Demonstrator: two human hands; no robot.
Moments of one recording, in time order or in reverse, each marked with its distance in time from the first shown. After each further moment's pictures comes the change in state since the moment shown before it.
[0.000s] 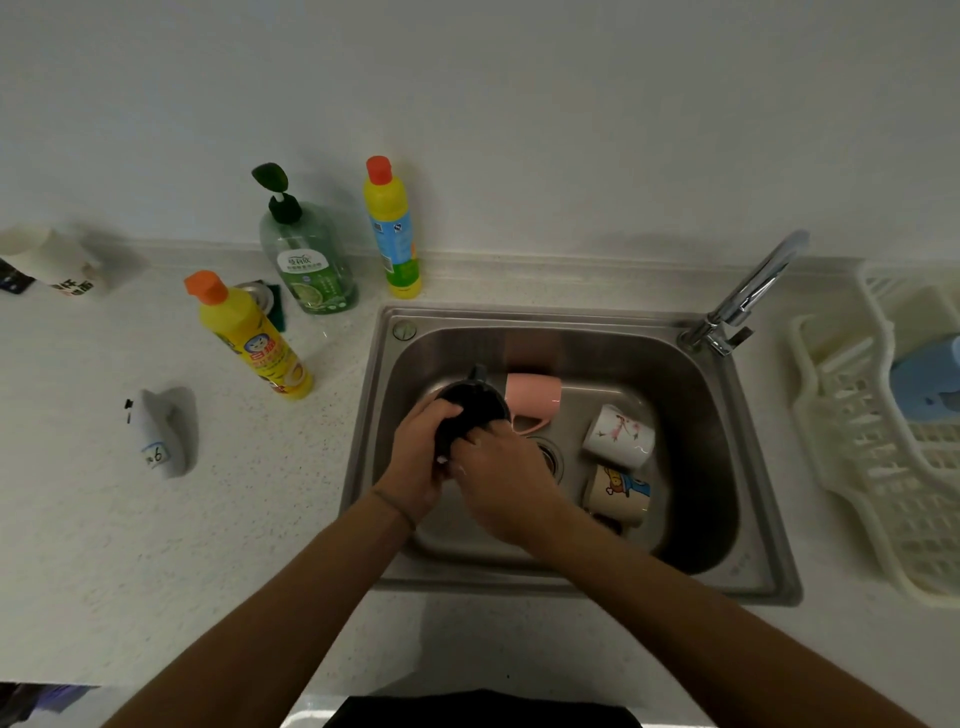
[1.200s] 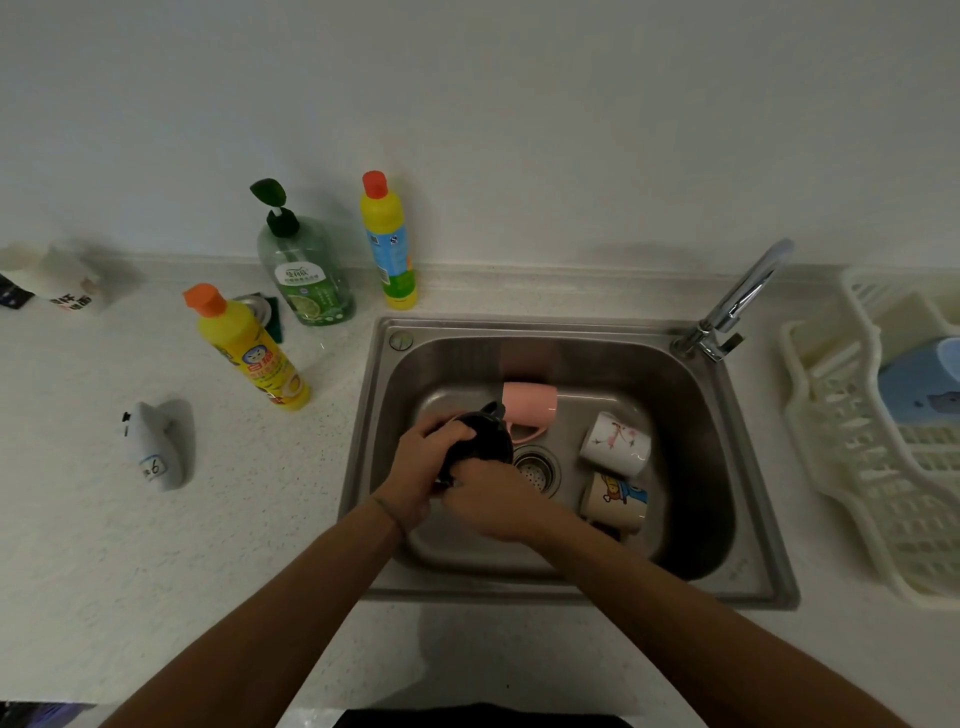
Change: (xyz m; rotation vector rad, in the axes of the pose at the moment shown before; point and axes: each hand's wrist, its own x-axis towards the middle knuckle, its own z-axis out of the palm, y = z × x) left_hand -0.003 0.002 0.001 0.249 0.020 -0.015; right_hand 0.006 -0.009 -0.016 0.499 -0.413 0.240
